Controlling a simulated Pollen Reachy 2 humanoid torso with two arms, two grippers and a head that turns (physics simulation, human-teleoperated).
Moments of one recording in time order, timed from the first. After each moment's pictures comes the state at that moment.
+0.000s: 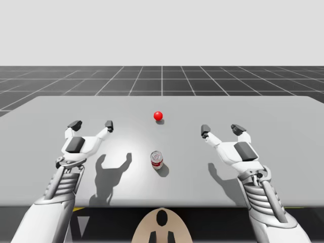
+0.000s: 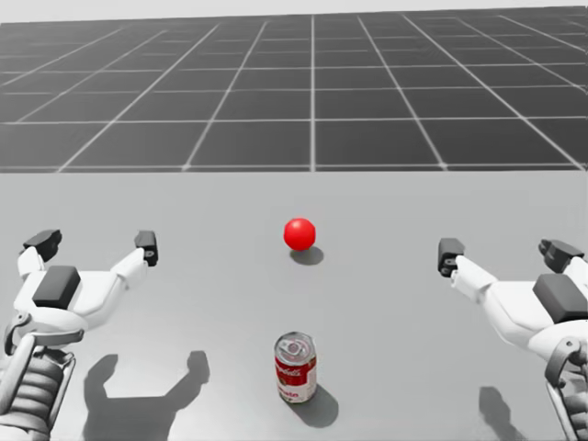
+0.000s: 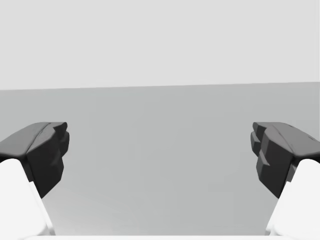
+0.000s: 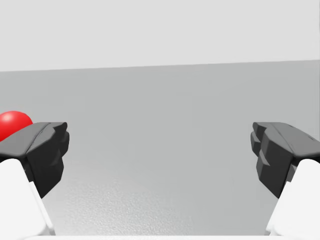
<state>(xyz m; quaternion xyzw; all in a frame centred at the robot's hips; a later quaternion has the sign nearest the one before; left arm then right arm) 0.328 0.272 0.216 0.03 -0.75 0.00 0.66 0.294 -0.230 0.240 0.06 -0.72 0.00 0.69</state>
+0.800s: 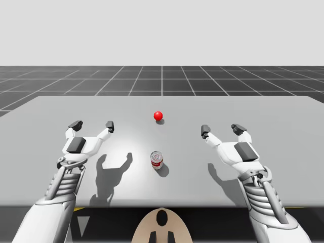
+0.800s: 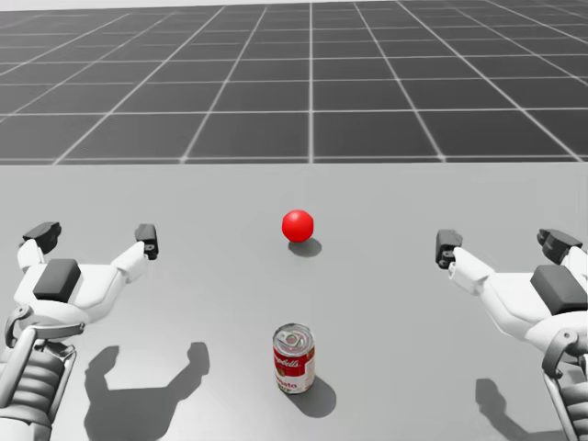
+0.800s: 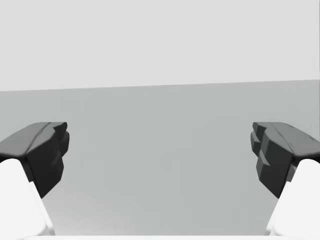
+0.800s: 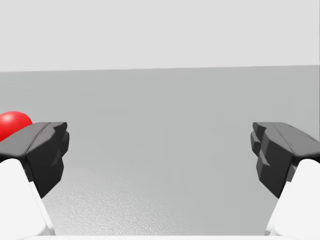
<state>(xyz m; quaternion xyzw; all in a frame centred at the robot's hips) 0.327 0.269 0.215 0.04 -0.75 -0.01 0.66 0.293 -0.230 0.241 0.05 -0.73 0.01 0.68</state>
